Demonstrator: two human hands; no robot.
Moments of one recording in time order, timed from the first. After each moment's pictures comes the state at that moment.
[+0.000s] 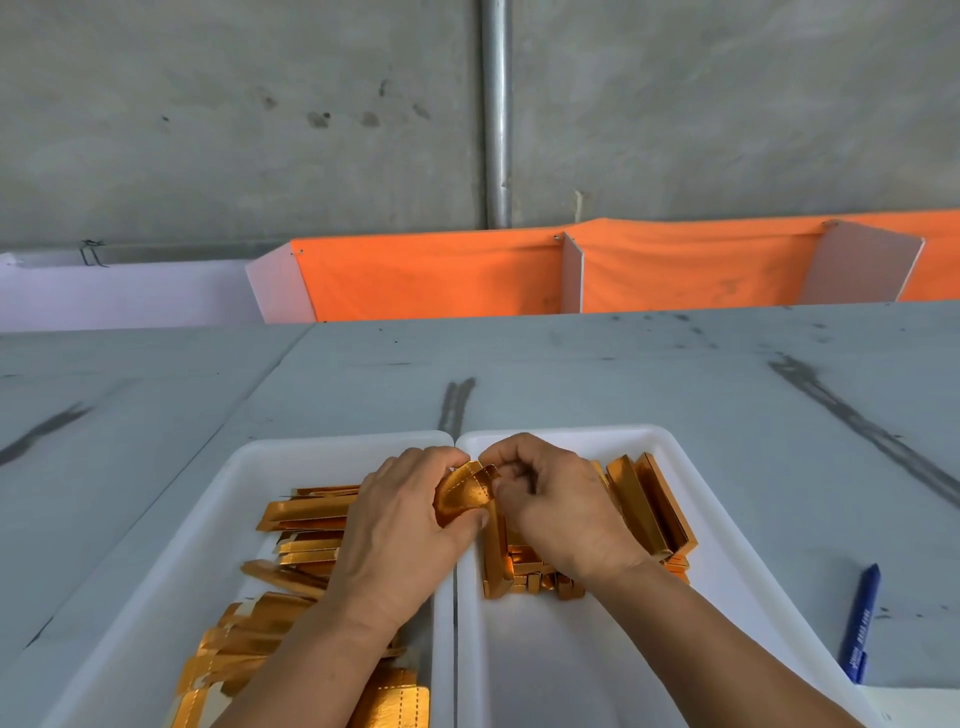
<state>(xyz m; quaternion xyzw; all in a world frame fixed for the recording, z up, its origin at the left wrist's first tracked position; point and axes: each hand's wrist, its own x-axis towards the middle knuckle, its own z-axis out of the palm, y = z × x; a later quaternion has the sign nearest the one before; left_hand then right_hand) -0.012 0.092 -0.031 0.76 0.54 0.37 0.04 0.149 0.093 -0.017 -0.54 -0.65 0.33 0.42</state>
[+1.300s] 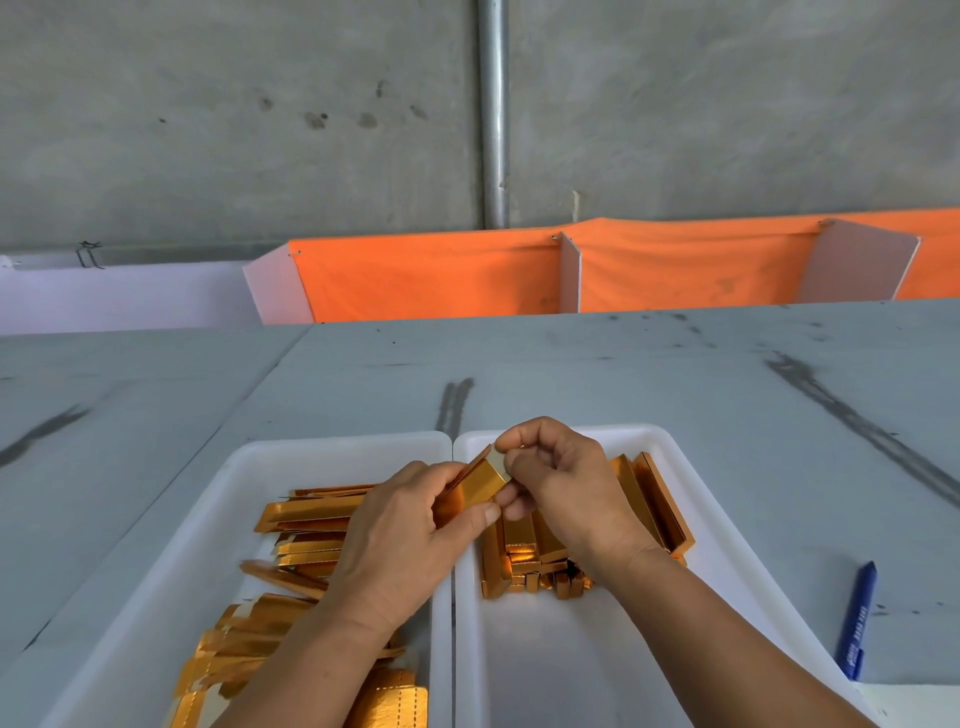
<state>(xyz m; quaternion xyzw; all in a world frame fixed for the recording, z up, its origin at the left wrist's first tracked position) -0.013 0.093 -0.031 0.77 0.54 0.34 0.09 0.154 0.098 -0.013 -0.51 -0.55 0.44 0.50</state>
